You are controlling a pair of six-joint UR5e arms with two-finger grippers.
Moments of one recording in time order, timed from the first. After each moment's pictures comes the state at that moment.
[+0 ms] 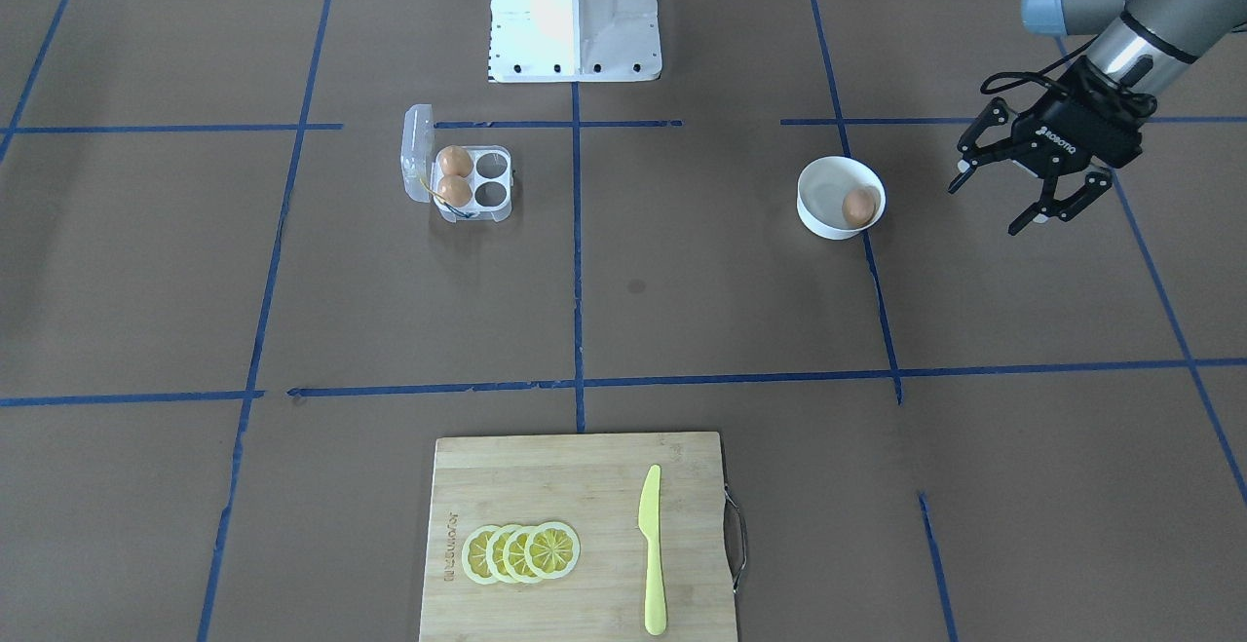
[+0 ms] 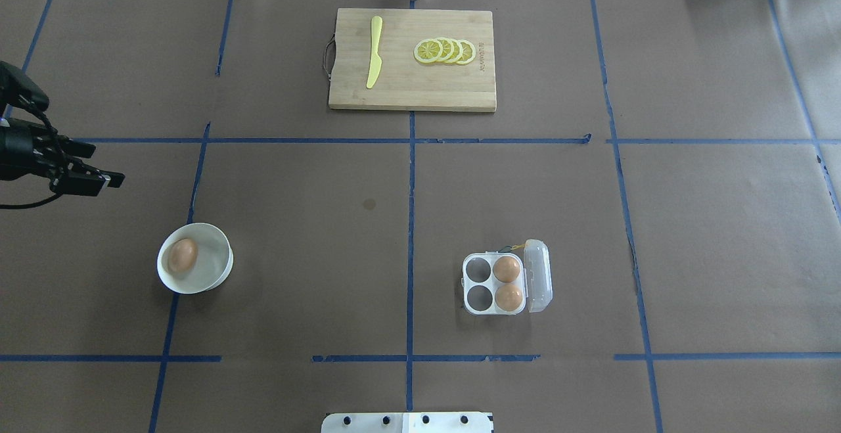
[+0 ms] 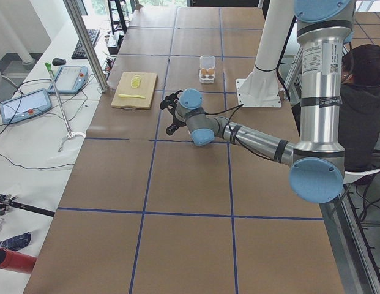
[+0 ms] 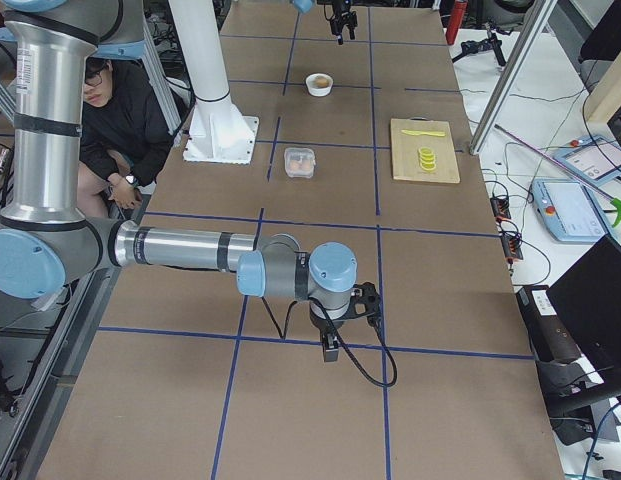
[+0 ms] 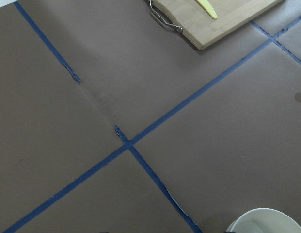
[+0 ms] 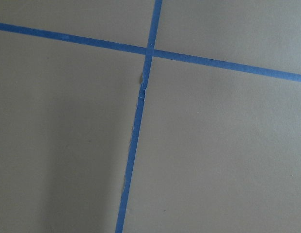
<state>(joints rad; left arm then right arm) -0.94 -1.51 -1.89 -2.37 -2.16 -0.43 1.57 -1.71 1.68 -1.54 2.32 -0.15</state>
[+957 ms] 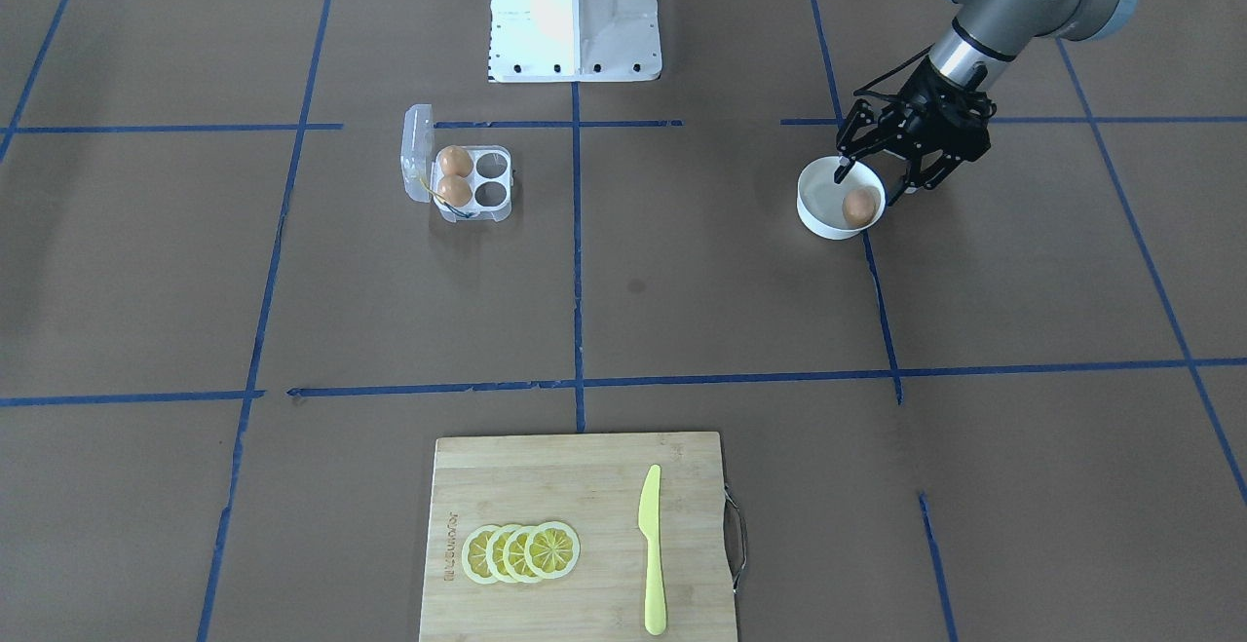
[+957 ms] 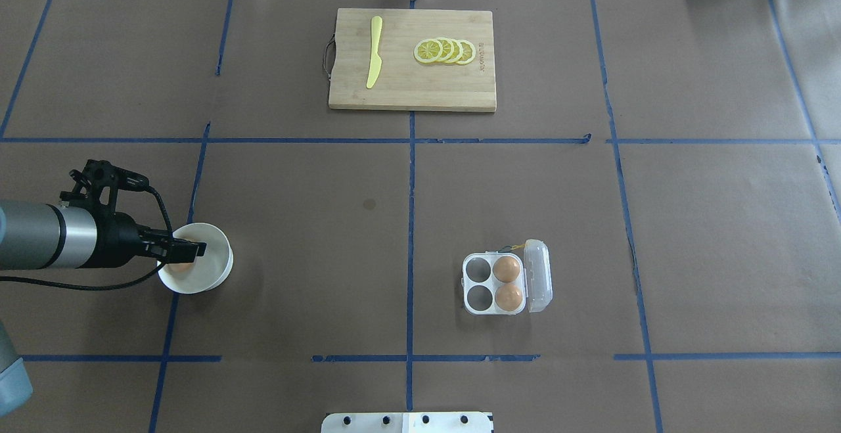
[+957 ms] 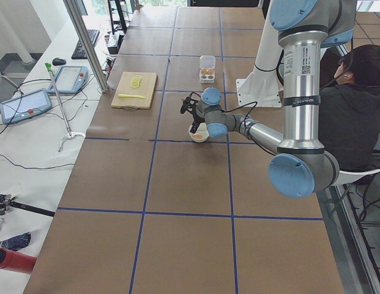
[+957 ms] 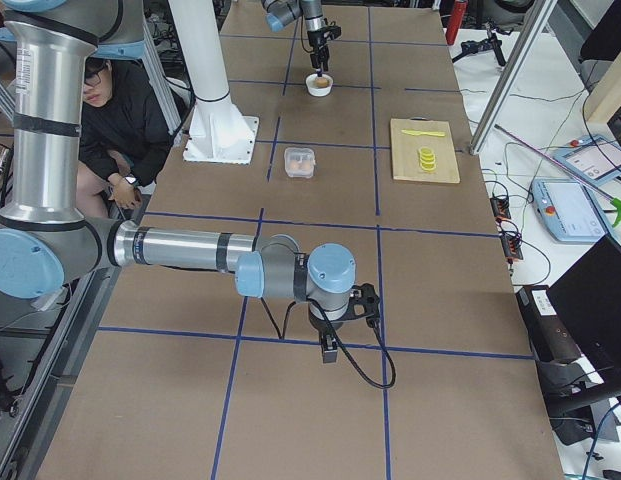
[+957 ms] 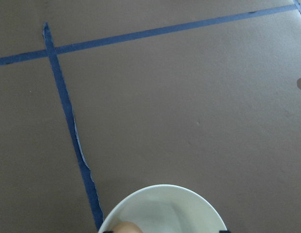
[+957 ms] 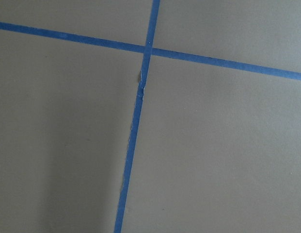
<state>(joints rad) -0.58 -1.50 -1.93 -2.36 -1.85 -0.95 1.57 -1.72 1.68 -1.54 2.32 -0.15</state>
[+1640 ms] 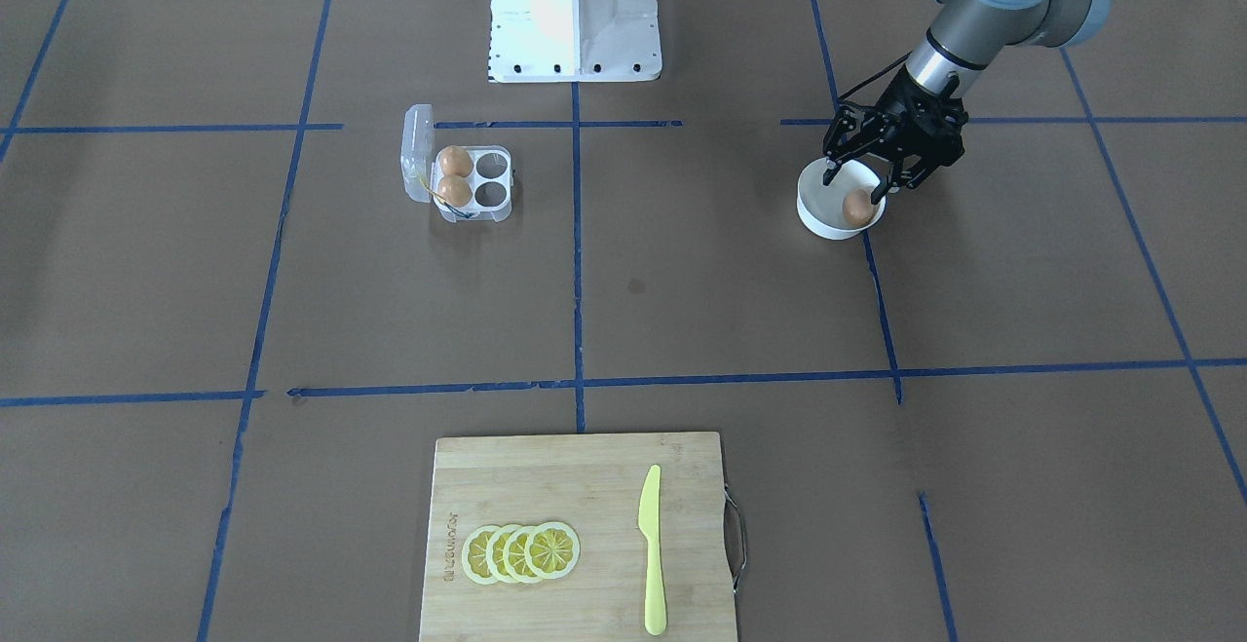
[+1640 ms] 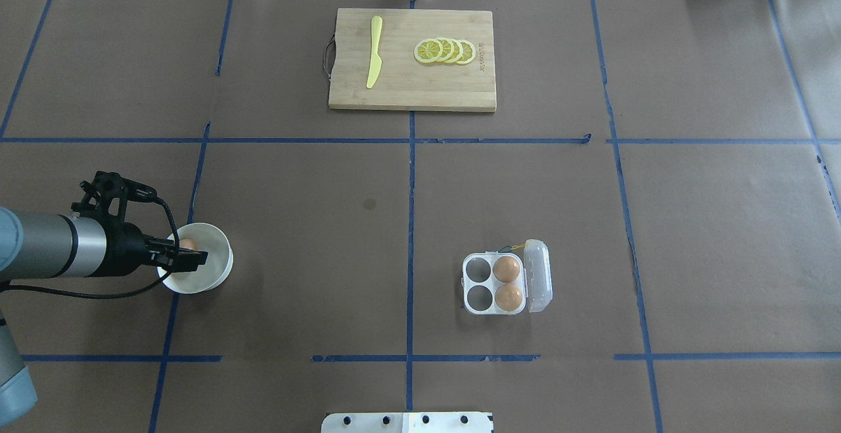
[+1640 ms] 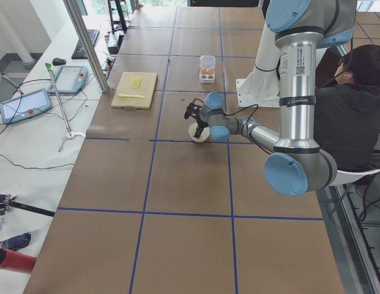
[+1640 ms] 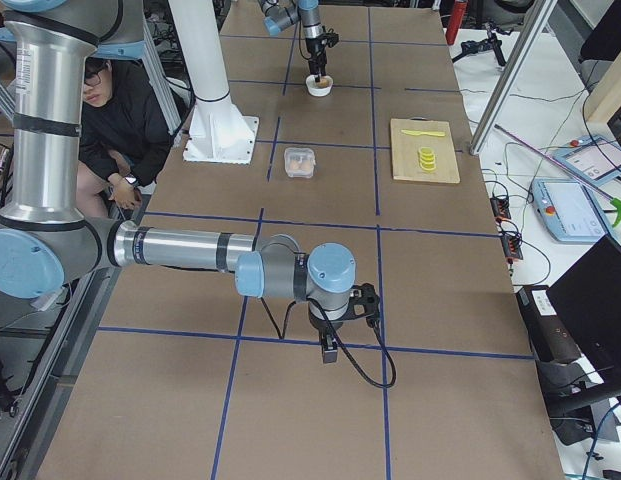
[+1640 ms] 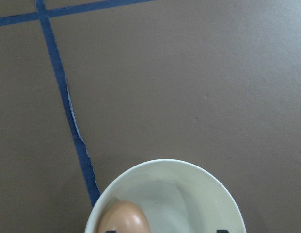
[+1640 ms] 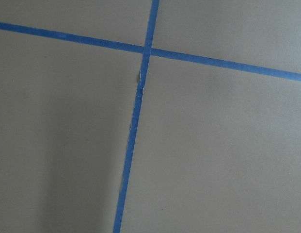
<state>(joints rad) -0.54 -1.50 -1.89 -2.35 -1.81 -0.95 1.57 -1.72 1.68 -1.54 2.32 -0.15</state>
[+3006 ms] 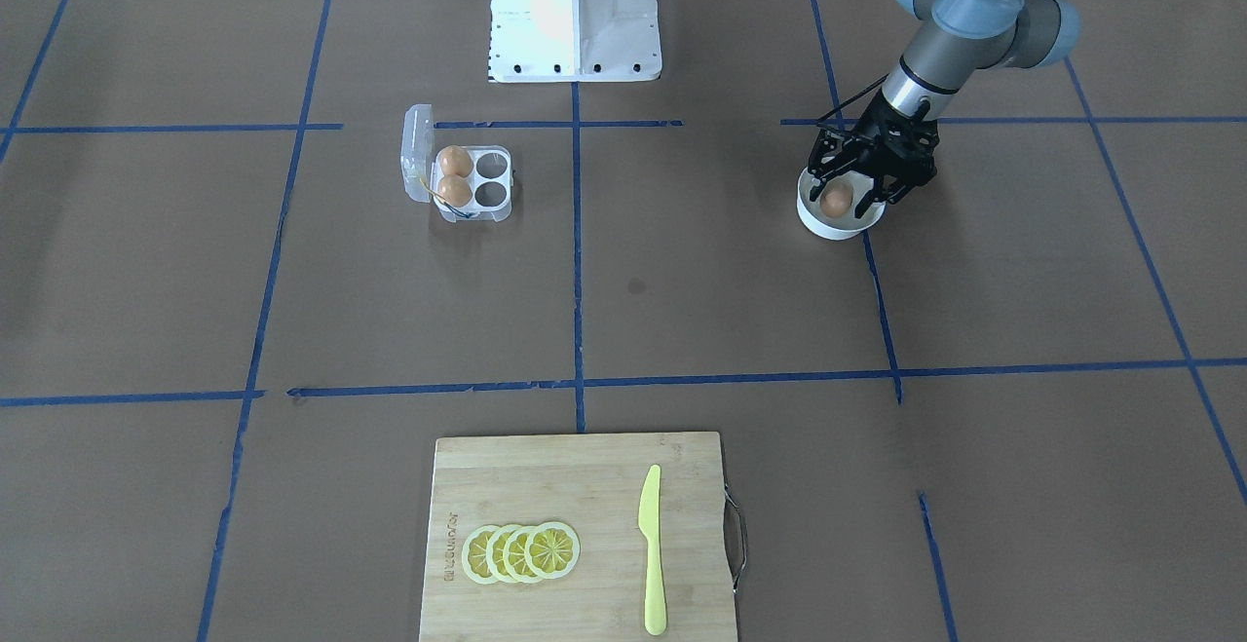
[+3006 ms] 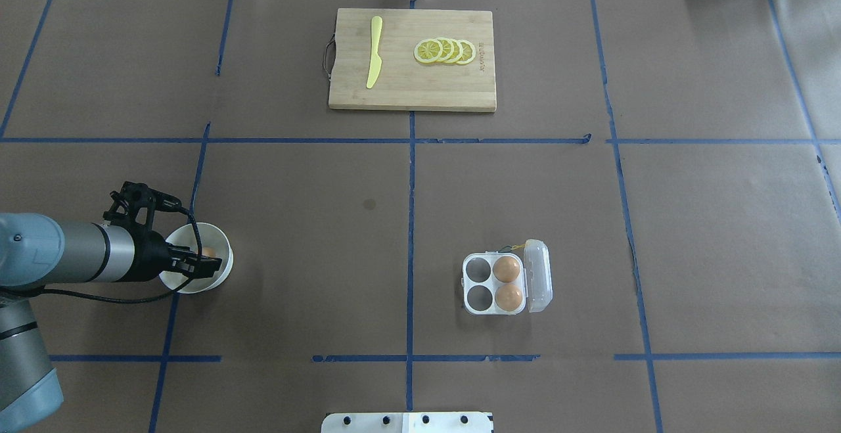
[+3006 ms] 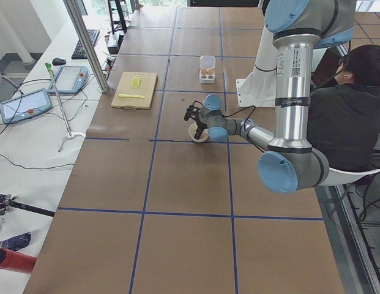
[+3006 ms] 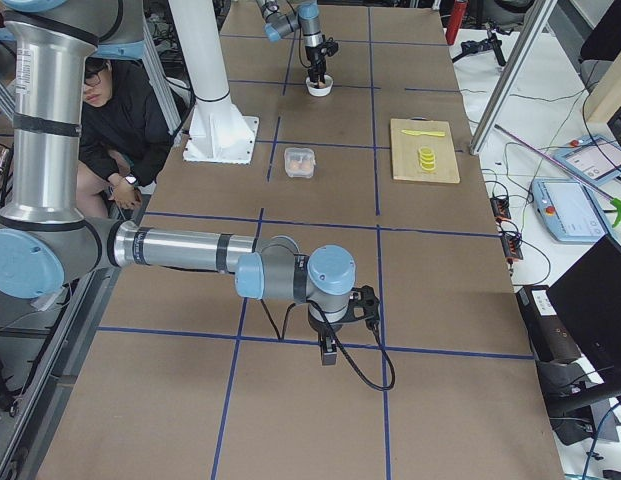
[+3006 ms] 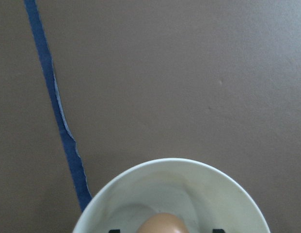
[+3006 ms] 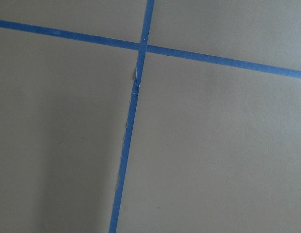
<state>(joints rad) -0.51 -1.55 -1.84 -2.35 -1.81 -0.95 1.57 -1.72 1.68 -1.54 2.31 -0.15</state>
